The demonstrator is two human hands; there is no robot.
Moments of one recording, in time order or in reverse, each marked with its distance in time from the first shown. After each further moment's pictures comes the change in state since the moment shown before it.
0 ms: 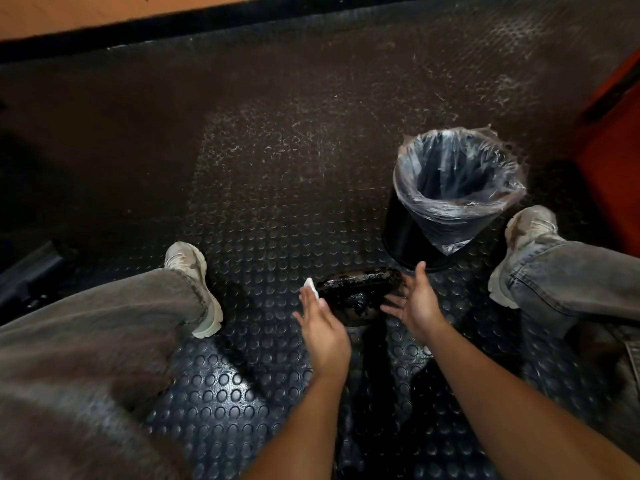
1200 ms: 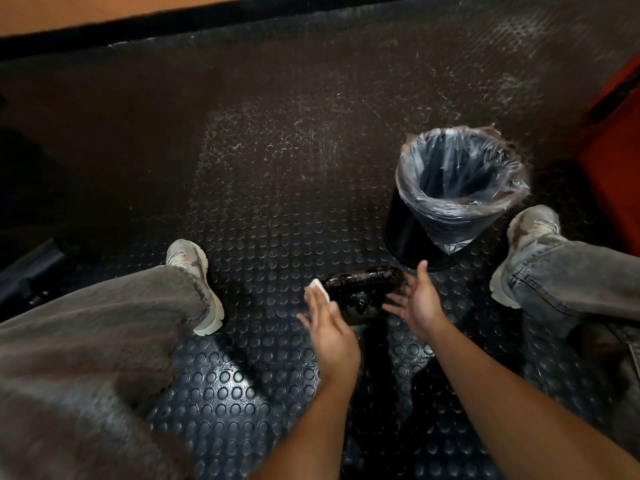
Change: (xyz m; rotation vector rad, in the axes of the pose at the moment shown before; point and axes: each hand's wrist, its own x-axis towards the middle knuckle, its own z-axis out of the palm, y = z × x) left_hand -0.012 -0.005 0.006 0.023 -0.029 0.034; right_hand 0.001 0.000 0.000 0.004 0.000 0.006
